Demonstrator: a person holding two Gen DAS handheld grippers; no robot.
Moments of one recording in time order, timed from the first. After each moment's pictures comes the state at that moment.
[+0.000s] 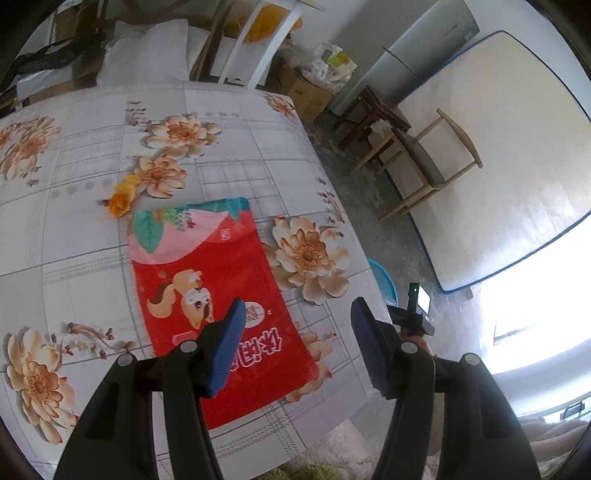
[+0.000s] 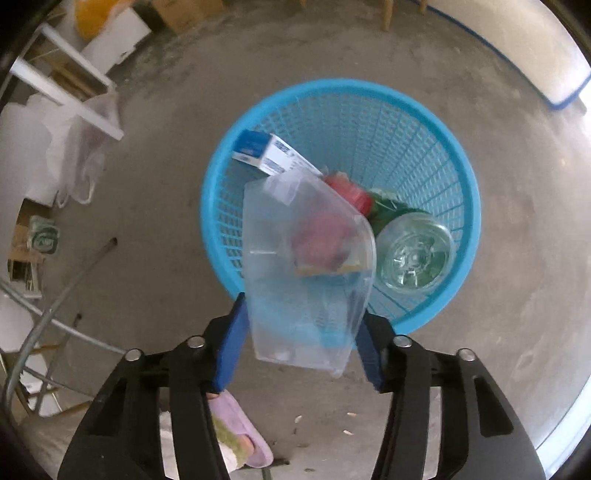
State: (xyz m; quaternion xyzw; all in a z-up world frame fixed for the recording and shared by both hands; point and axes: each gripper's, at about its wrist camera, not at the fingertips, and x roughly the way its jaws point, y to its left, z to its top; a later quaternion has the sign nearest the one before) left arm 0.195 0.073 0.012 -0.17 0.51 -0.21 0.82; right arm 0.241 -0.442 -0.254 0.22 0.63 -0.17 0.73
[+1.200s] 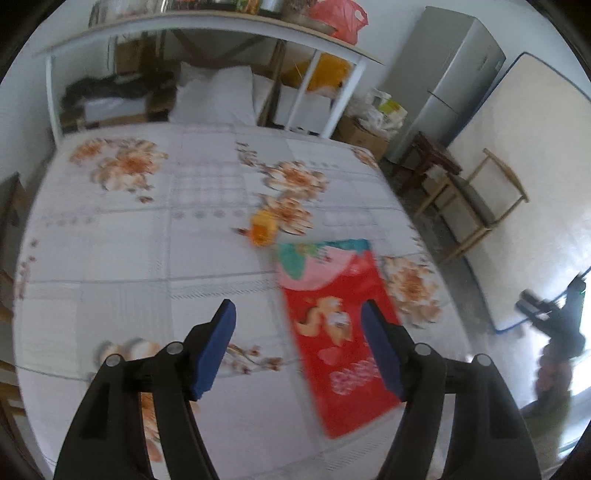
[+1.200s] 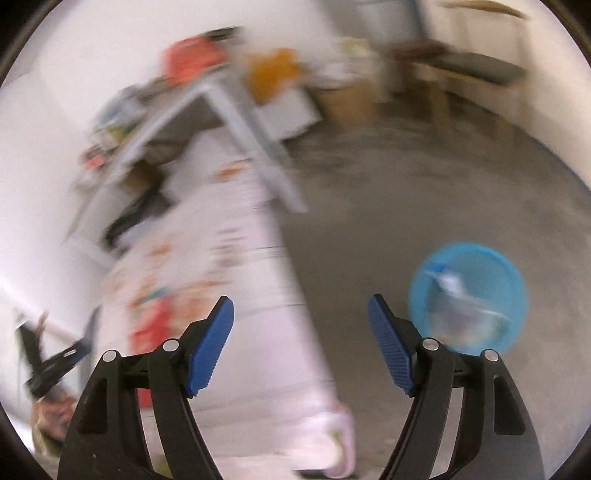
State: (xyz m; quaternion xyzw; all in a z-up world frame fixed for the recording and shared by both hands) left arm 0.168 0.167 0.004 -0.13 0.44 -0.09 0.88; right arm 0.216 -0.275 0.028 0.21 0.43 0.12 0.87
